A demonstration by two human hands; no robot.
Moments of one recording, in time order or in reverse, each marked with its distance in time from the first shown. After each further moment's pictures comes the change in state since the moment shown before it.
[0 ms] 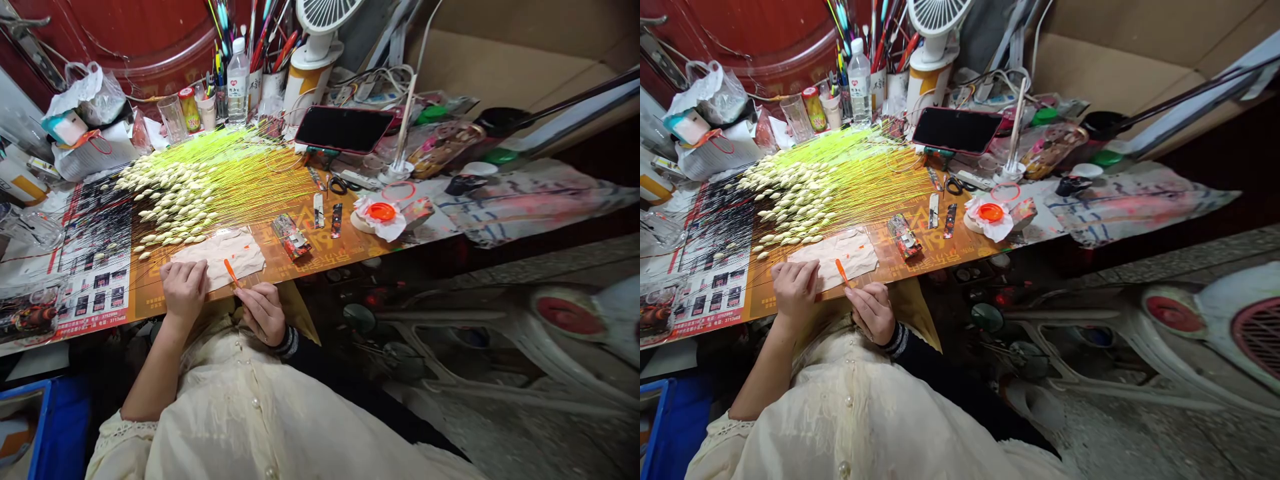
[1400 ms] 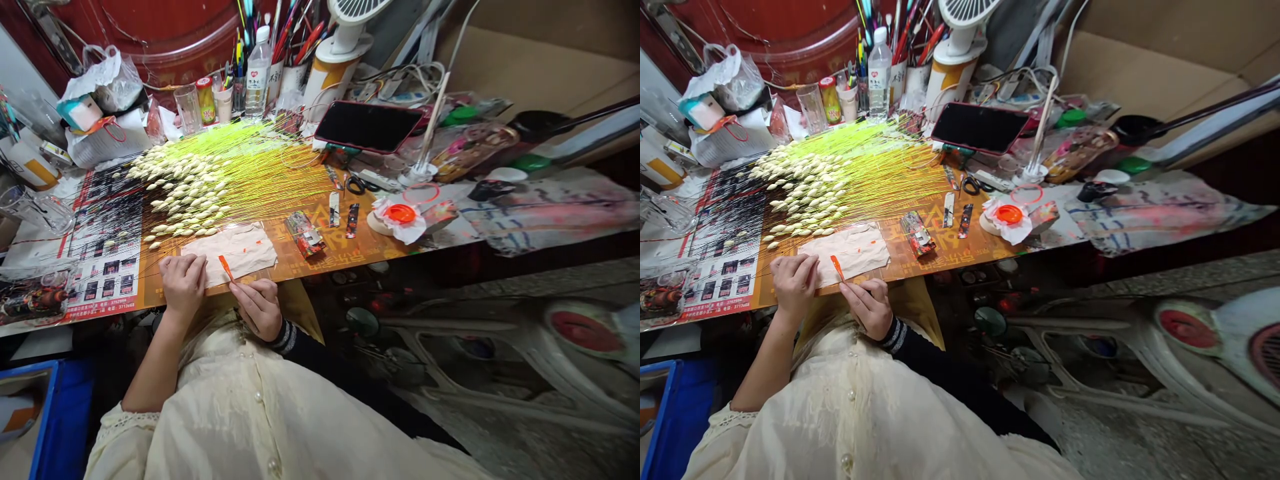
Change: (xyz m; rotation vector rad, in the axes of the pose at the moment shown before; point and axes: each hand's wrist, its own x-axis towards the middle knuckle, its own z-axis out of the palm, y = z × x) left_hand -0.015 -0.014 -0.008 0.013 0.104 -0.026; right_hand 0.011 -0.017 0.010 -0.076 -0.069 -0.045
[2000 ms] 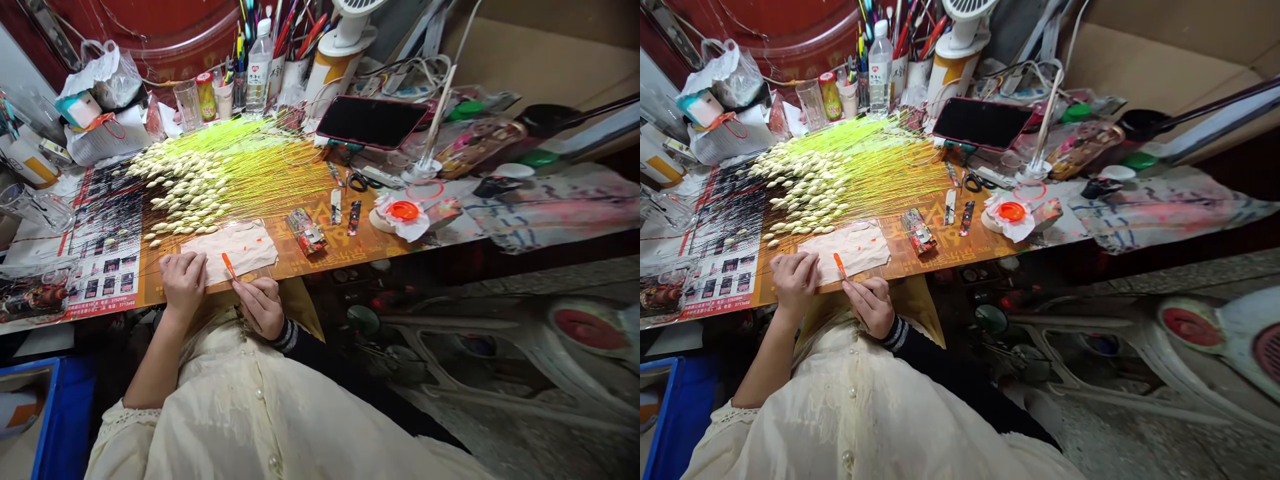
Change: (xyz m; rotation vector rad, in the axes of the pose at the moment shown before) left_hand -0.003 -0.001 0.002 -0.016 -0.045 -0.052; right_hand -0.003 0.002 -0.001 0.014 0.003 0.012
